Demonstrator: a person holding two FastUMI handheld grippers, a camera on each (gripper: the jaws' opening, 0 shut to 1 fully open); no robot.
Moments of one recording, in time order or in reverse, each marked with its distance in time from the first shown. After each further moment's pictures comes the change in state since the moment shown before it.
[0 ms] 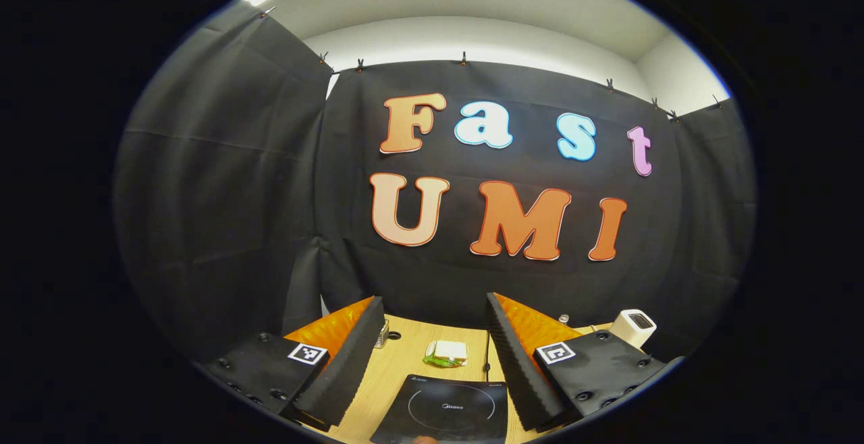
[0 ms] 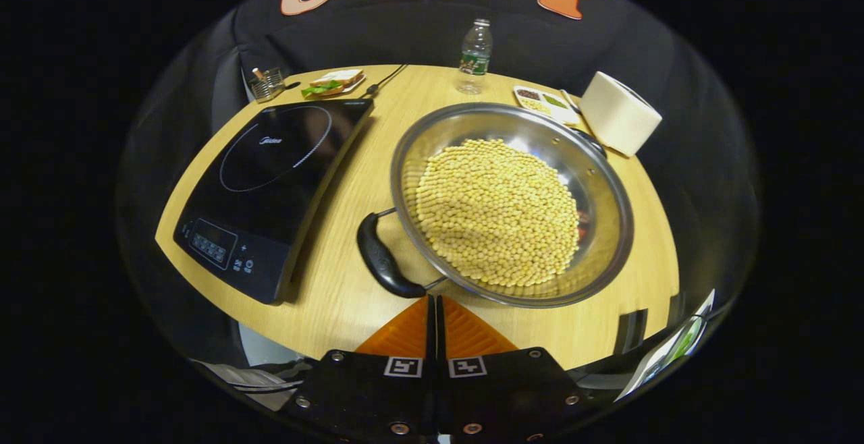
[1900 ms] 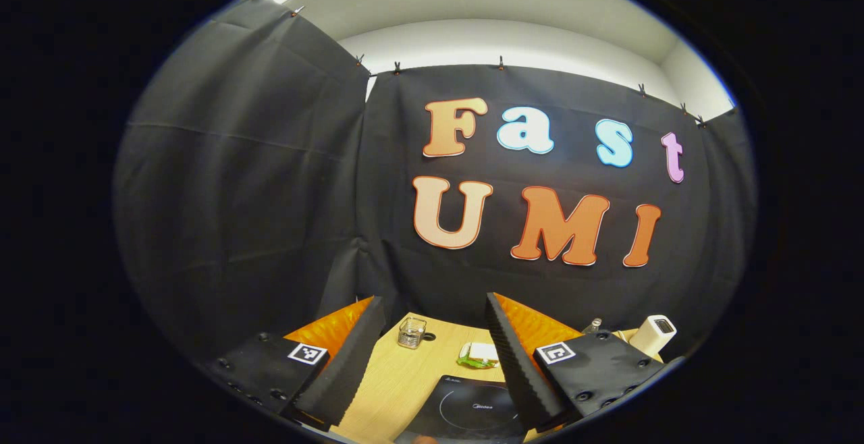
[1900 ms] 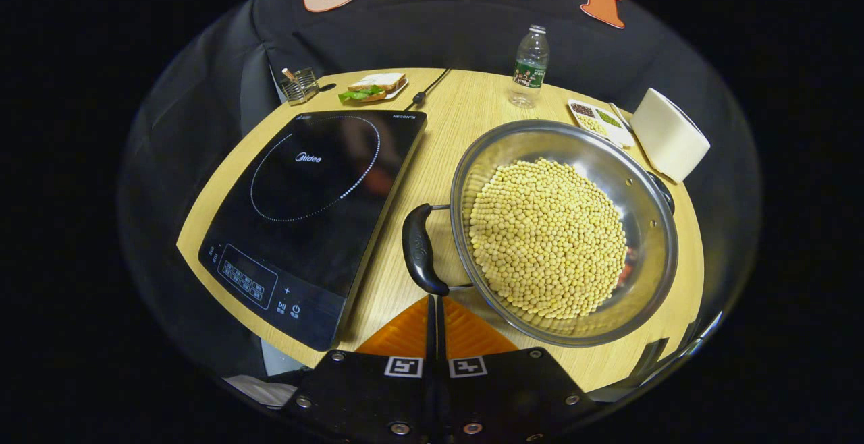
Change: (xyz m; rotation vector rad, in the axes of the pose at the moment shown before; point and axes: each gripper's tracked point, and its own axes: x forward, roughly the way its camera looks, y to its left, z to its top) left arm -0.015 0.068 0.000 -0.016 -0.022 0.137; right arm 0.017 0.048 0.051 -0.043 -0.009 0.114
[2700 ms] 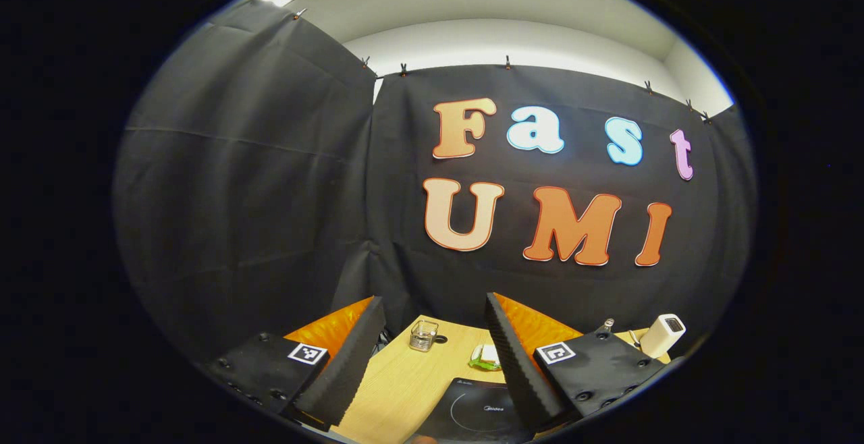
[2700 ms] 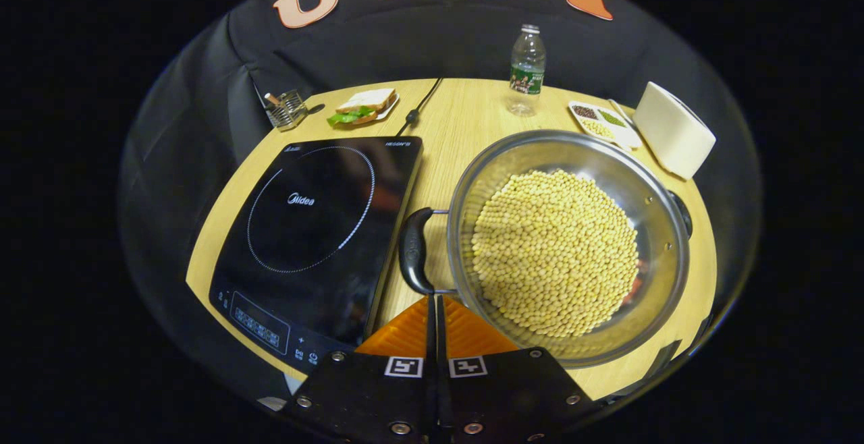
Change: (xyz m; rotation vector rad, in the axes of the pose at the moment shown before) left arm 0.008 0.012 0.001 0.022 -0.012 0.040; right arm 0.016 0.001 0.045 0.078 -0.051 0.002
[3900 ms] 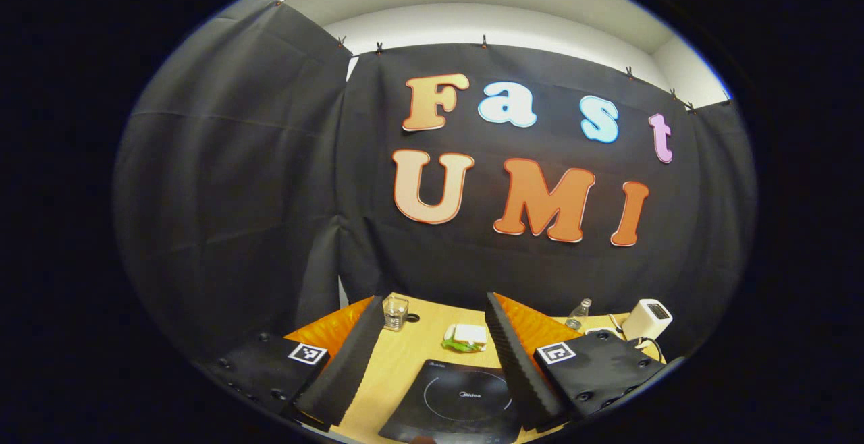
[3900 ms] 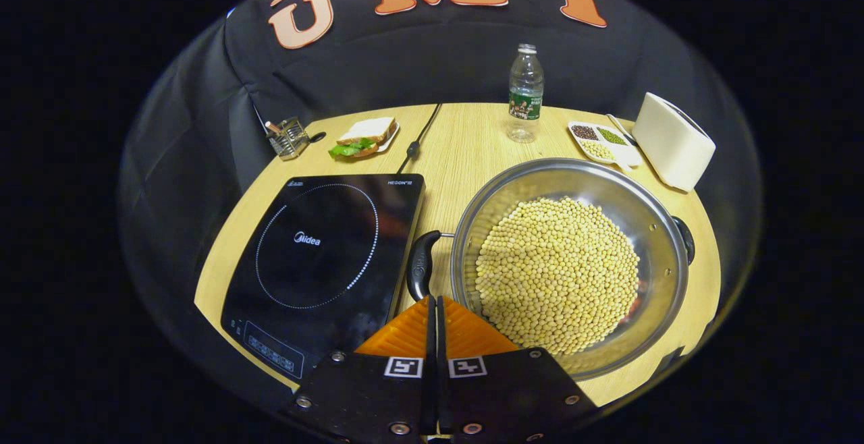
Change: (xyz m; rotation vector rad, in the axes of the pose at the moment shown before) left arm -0.002 -0.066 -0.076 -0.022 0.136 -0.137; right arm -0.001 0.004 0.029 0.045 -0.087 0.037
